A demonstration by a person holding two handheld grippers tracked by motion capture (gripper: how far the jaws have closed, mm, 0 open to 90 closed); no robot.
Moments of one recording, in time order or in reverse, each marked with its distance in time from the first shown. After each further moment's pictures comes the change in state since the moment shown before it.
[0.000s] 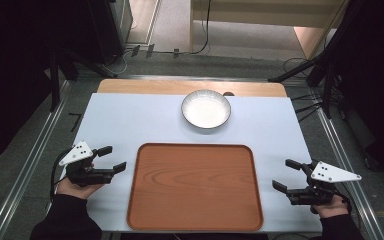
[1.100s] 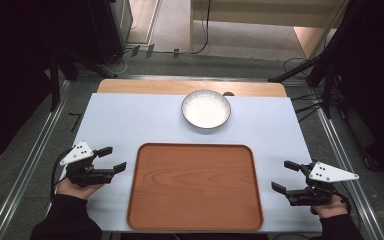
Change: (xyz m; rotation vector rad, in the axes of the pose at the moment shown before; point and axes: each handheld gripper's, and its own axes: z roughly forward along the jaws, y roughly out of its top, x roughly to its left) left arm -0.001 0.000 0.001 0.021 0.018 -0.005; right arm 0.001 0.000 0.002 0.031 0.015 -0.003
